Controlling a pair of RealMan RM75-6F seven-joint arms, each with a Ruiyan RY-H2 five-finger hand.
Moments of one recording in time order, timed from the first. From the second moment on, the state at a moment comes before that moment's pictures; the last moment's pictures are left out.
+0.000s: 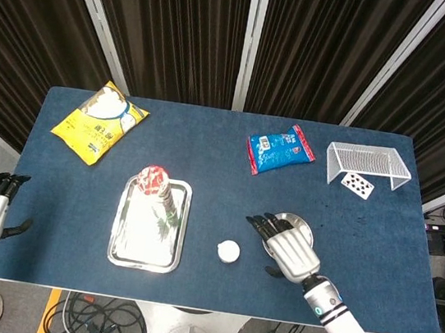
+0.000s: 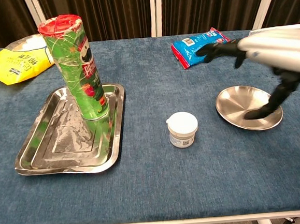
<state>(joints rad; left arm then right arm) -0.21 -1.25 0.05 -1.59 1.31 1.57 0.19 0.51 -1.32 0.14 -1.85 -1.43 0.93 -0.43</state>
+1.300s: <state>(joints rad) -0.11 -1.27 -0.02 -1.48 1.32 1.46 0.07 0.68 -1.60 0.09 -1.71 -1.18 1.00 -0.65</state>
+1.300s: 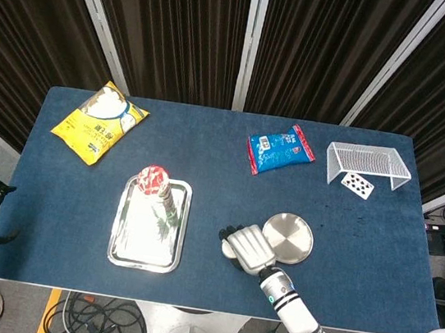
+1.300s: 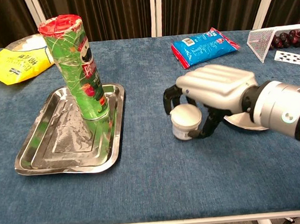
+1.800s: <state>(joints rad) -0.11 -1.26 -0.03 -1.50 1.34 1.44 0.09 0.58 -1.43 0.09 -1.67 -1.16 1.09 -0.50</state>
